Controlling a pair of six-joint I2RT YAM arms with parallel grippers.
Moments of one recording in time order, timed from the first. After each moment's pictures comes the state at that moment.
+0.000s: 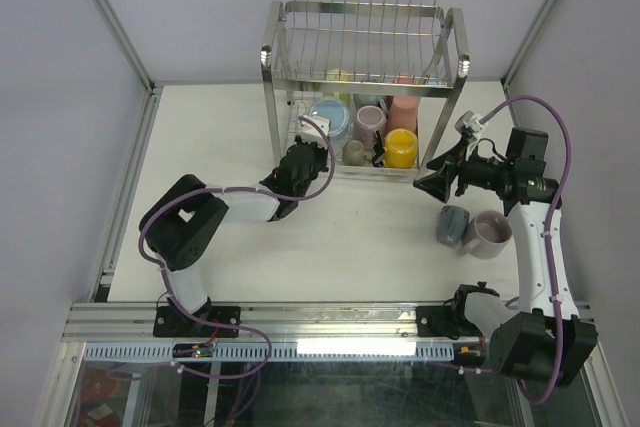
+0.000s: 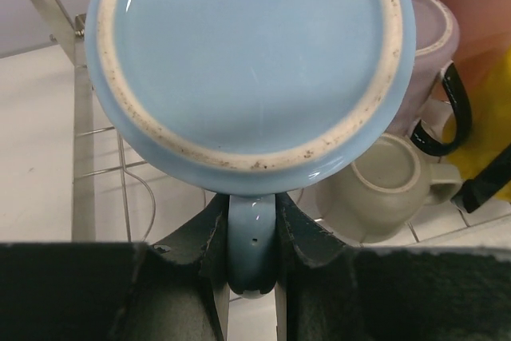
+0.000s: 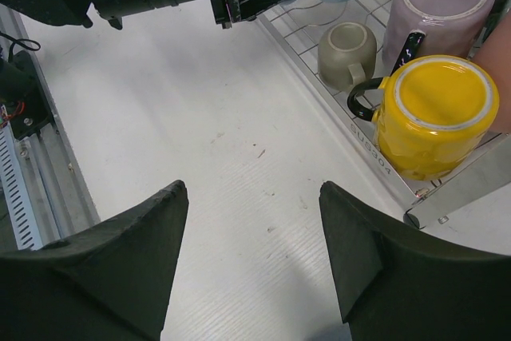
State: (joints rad) left arm -0.75 1.80 0.91 0.77 -0.39 -0.06; right arm -0.16 1.03 0.97 -0.68 -1.12 -0.48
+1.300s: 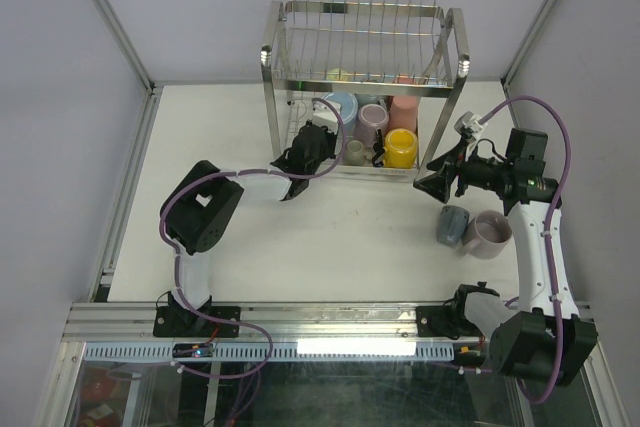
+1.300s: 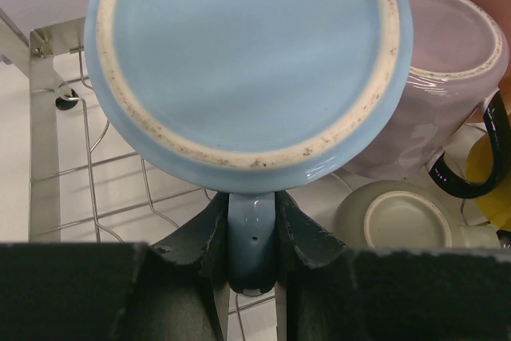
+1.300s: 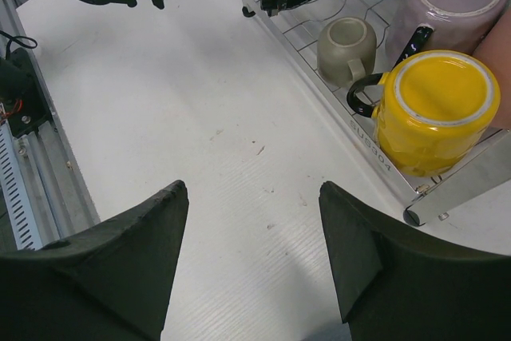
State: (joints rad) left arm -0.70 1.96 1.15 0.62 -0.31 -0.05; right arm -0.16 1.03 0.97 -0.69 -1.11 -0.49
